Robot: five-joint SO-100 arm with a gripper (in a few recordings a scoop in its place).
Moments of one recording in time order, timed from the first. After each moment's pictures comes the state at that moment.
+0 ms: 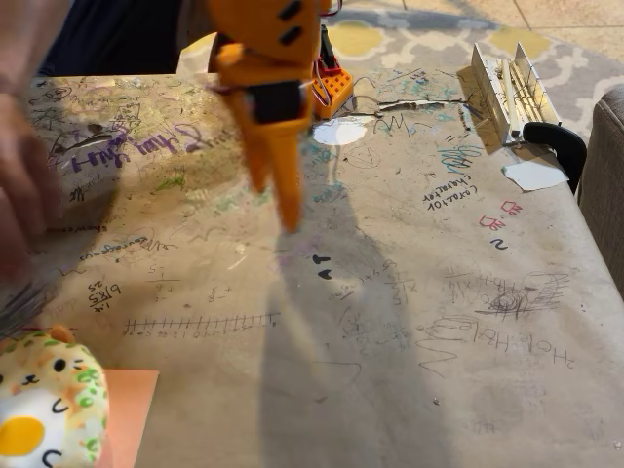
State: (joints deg) arm 2.6 124.3 145.2 64.4 -25.1
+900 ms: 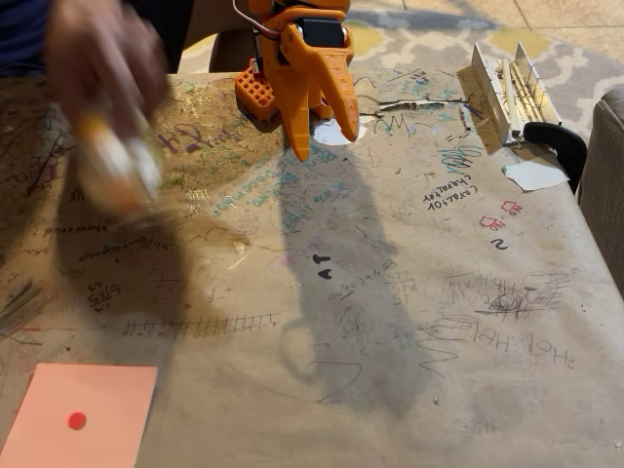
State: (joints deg) arm -4.7 185.1 171.0 65.8 -21.9
